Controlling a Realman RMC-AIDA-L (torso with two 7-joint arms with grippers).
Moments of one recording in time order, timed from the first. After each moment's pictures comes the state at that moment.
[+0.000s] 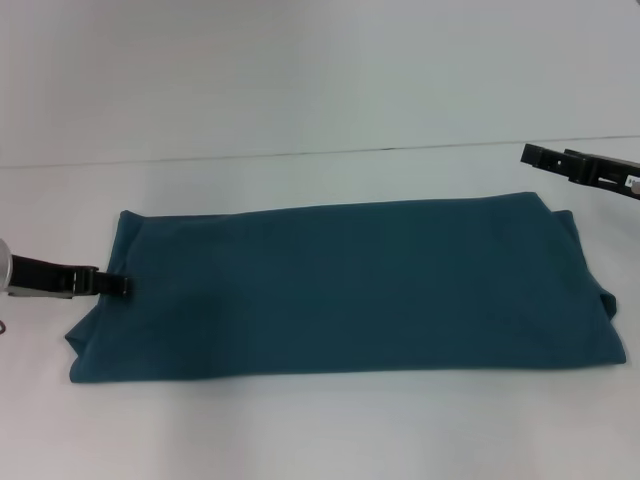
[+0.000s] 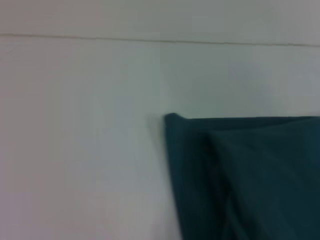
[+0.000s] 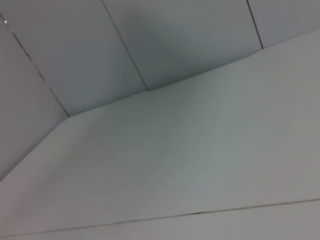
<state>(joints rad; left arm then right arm) -0.67 -2.08 0.88 0.91 2.67 1.12 -2.59 0.58 2.09 -0.47 -0.75 -2.05 -1.05 1.88</state>
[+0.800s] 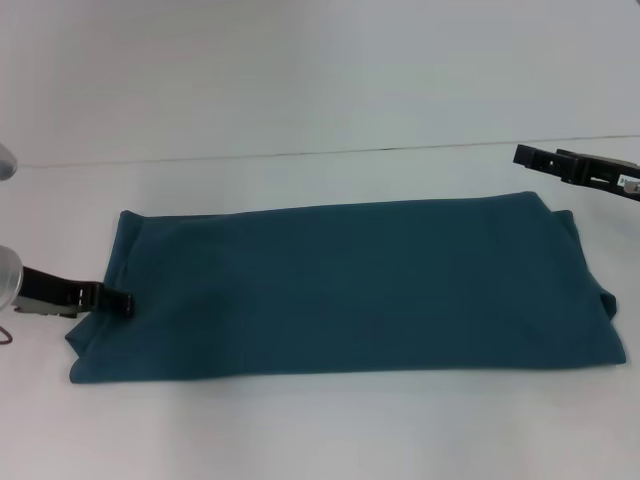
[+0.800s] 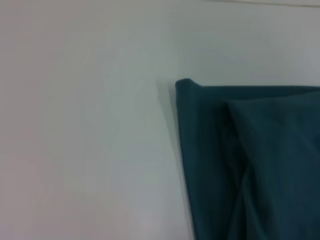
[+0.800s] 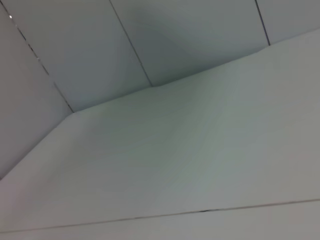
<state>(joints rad) -0.75 -2.04 0.87 0.72 2.72 1.08 -2.61 0.59 2.08 -0.48 -0.74 -2.05 -1.05 1.88</state>
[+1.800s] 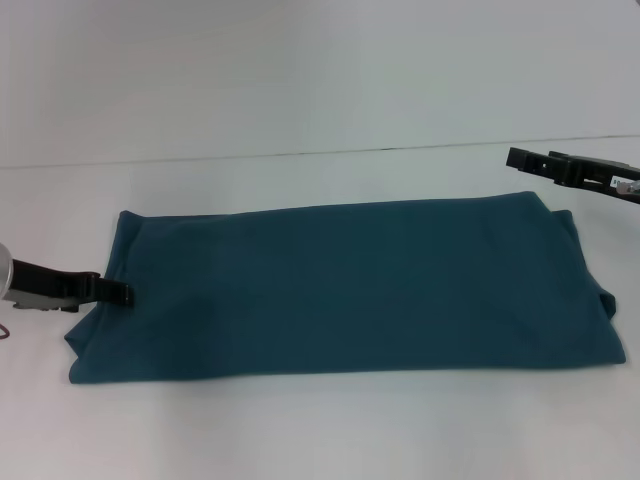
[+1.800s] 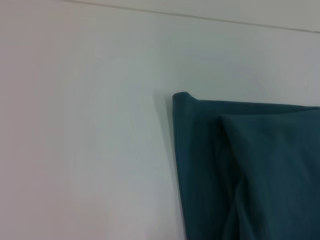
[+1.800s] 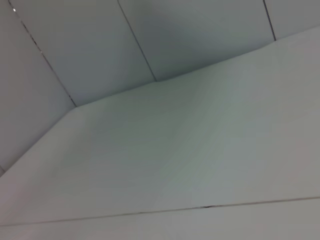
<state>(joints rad) -0.76 -2.02 0.80 0.69 2.66 1.09 -2.57 0.59 2.08 -0.51 -0.74 -2.05 -1.04 1.89</state>
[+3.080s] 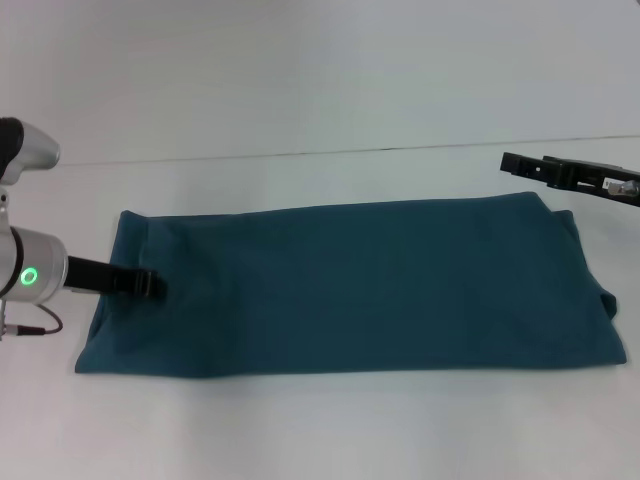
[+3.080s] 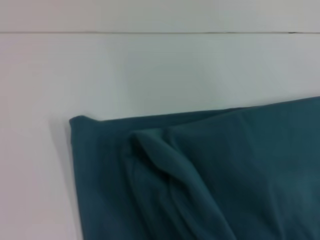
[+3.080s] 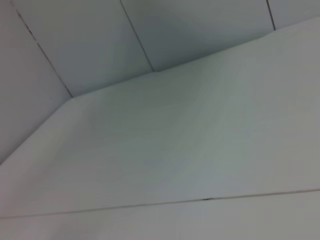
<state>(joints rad) -0.76 -2.10 0.81 0.75 2.59 1.10 -2.41 0.60 2.08 -0.55 -0.74 -2.06 -1.01 1.93</state>
